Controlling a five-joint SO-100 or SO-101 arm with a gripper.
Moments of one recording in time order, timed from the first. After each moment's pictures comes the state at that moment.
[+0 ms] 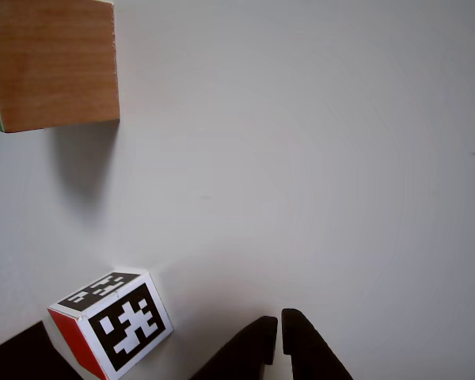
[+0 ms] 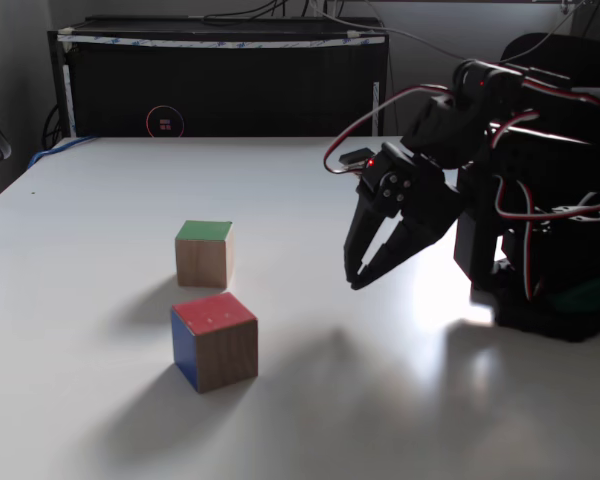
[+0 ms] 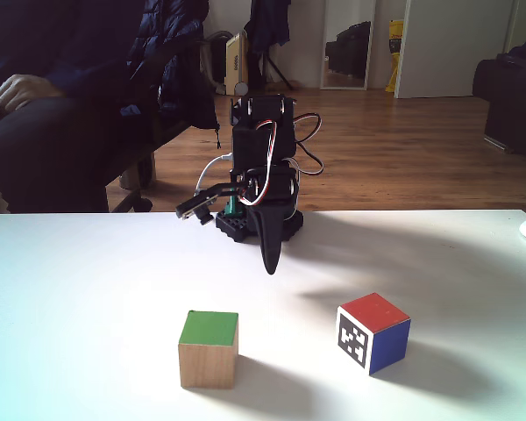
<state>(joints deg) 9.7 188.3 172.9 73.6 -5.6</state>
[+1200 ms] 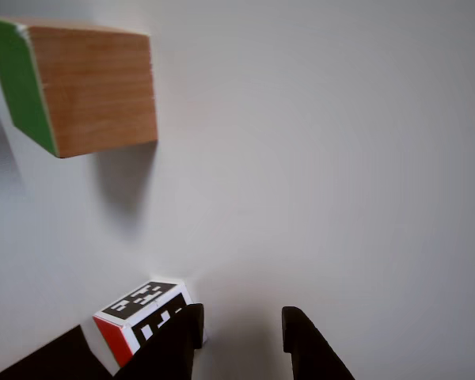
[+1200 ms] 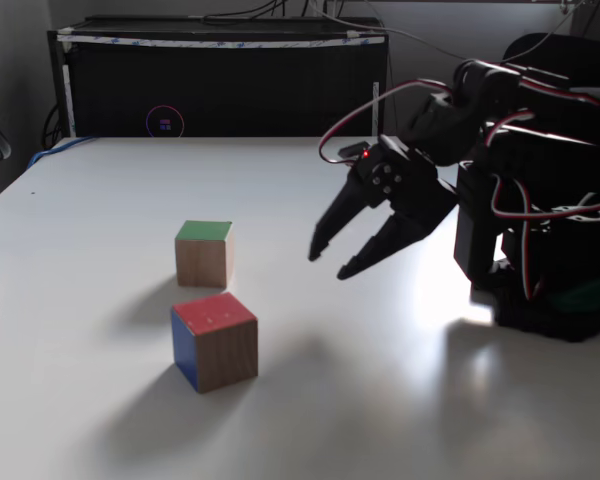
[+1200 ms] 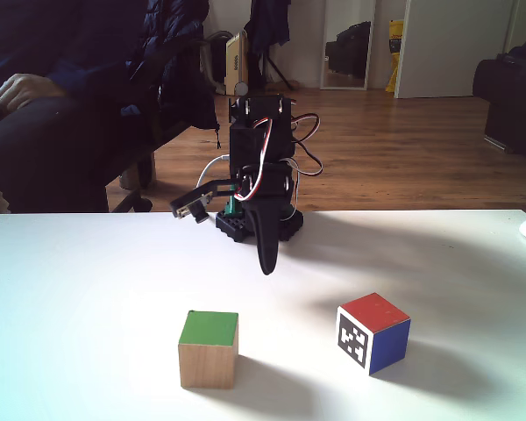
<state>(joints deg) 12.0 188.3 172.9 68.4 -4.4</state>
